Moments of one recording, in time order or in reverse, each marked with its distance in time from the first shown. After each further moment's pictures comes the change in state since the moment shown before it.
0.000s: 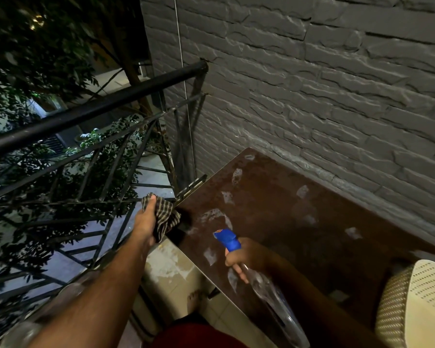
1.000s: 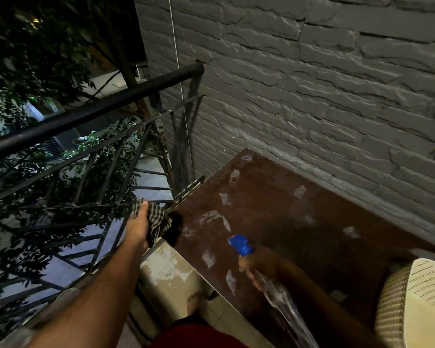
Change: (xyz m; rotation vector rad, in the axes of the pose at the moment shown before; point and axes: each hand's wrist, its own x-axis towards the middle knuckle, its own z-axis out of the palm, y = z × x) left_hand 0.003 0.001 -0.009 0.053 0.118 0.008; right_hand -0.021 0.021 -0.024 0.207 0.001 0.096
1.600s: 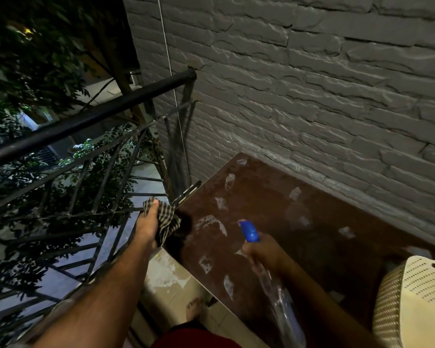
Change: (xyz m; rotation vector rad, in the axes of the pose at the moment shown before) left_hand -0.016 0.003 0.043 -0.037 -0.126 0.044; right_hand -0.002 -0.010 -0.011 0.053 0.302 -0.204
